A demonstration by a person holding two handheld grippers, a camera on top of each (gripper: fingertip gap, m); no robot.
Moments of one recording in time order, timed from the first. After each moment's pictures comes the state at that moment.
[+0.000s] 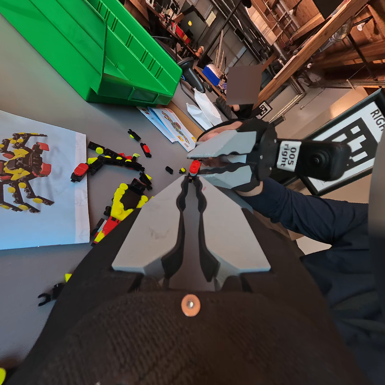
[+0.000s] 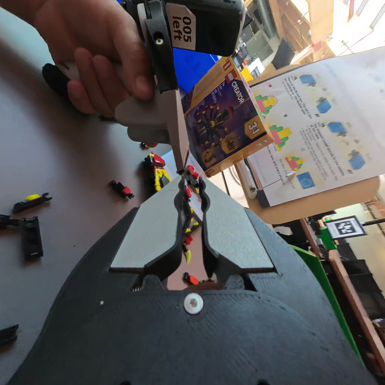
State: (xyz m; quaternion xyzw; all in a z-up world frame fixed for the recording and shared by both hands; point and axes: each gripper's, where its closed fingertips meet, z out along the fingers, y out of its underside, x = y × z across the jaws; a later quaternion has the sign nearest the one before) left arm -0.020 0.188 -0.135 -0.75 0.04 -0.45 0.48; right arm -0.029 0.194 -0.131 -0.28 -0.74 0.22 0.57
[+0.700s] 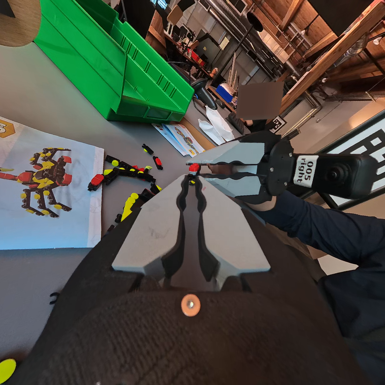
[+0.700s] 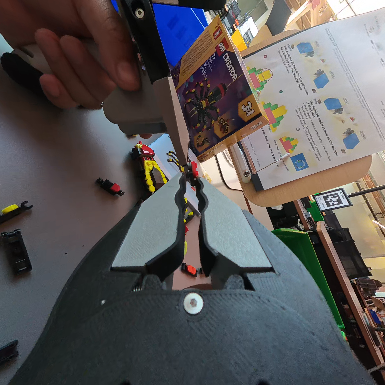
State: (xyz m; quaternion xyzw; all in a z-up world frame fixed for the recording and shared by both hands) left arm -0.028 0.197 -0.130 -0.74 0.02 -0.42 0.52; right arm -0.033 0.206 -0.132 -0.32 -0.74 0.16 0.57
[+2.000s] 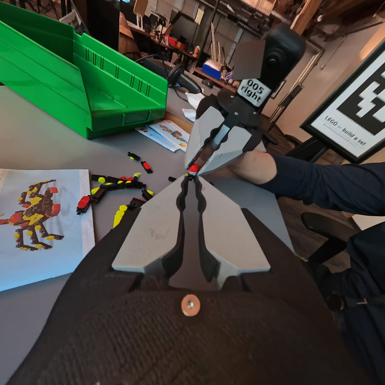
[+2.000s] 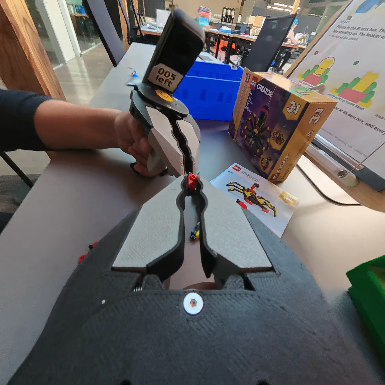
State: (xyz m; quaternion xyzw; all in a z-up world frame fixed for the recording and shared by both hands) left arm -0.010 0.184 -0.123 -0.74 0.14 -0.37 0.55; right arm -0.018 0.182 -0.117 -0.38 -0.68 0.51 0.36
